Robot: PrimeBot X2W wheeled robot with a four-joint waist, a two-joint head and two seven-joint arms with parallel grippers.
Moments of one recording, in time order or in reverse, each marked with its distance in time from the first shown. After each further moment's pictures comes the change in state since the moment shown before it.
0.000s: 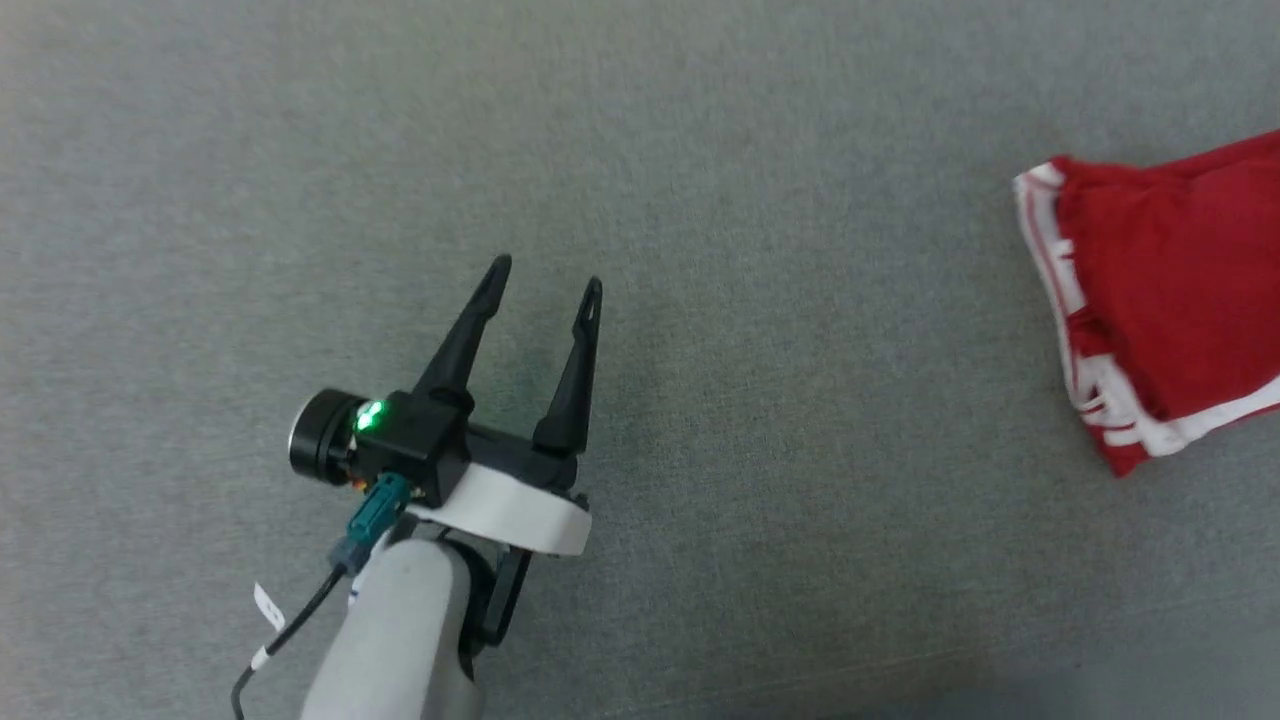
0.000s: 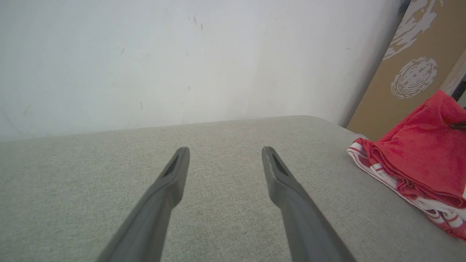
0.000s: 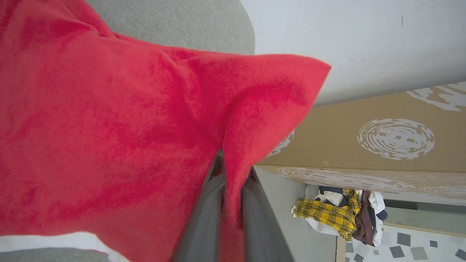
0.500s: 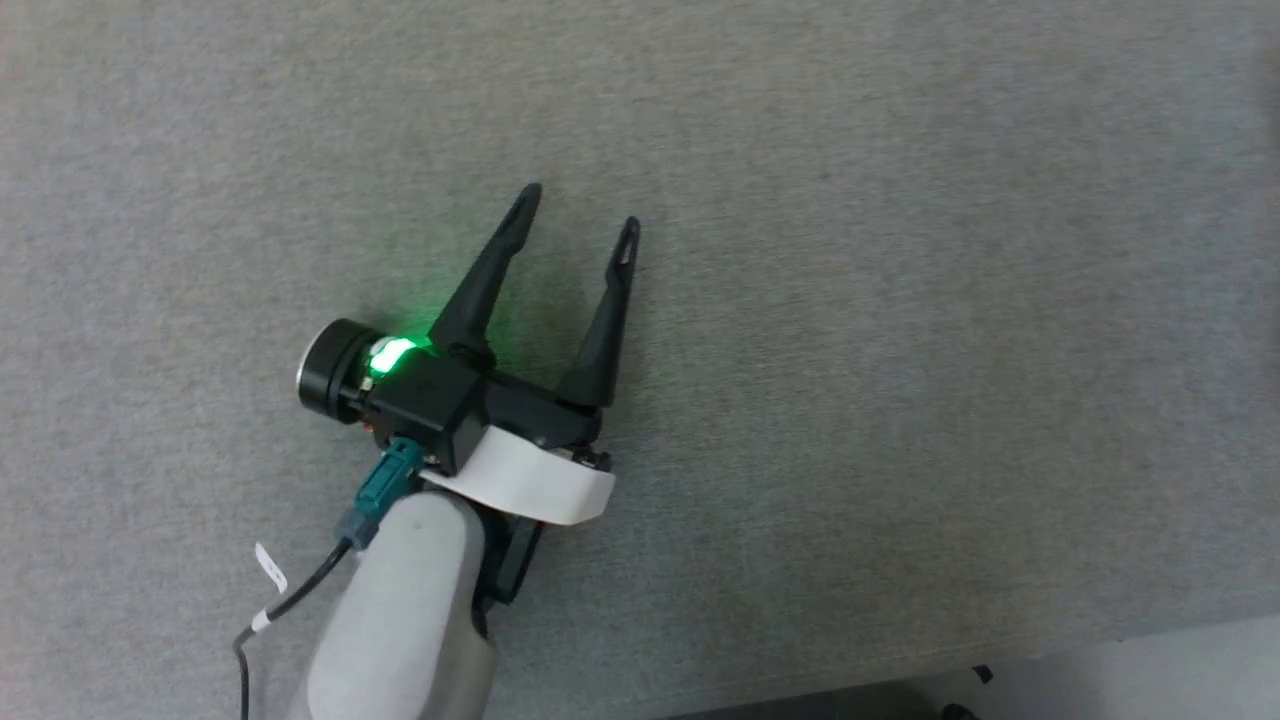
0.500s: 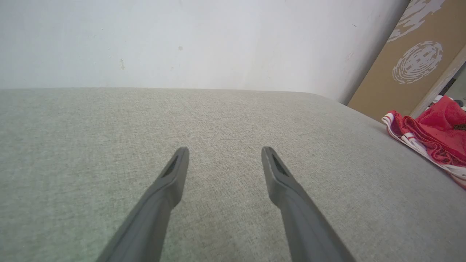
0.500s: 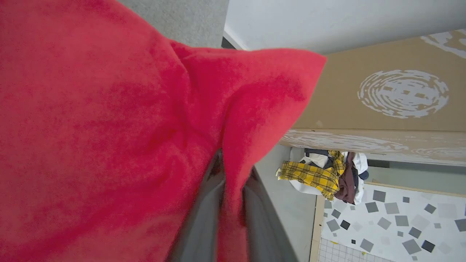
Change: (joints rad) left arm -0.084 -0.005 -0.020 -0.036 0.023 -0.016 -0.003; right arm -0.070 -0.030 -0.215 0.329 -0.131 0.000 -0.232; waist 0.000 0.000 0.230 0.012
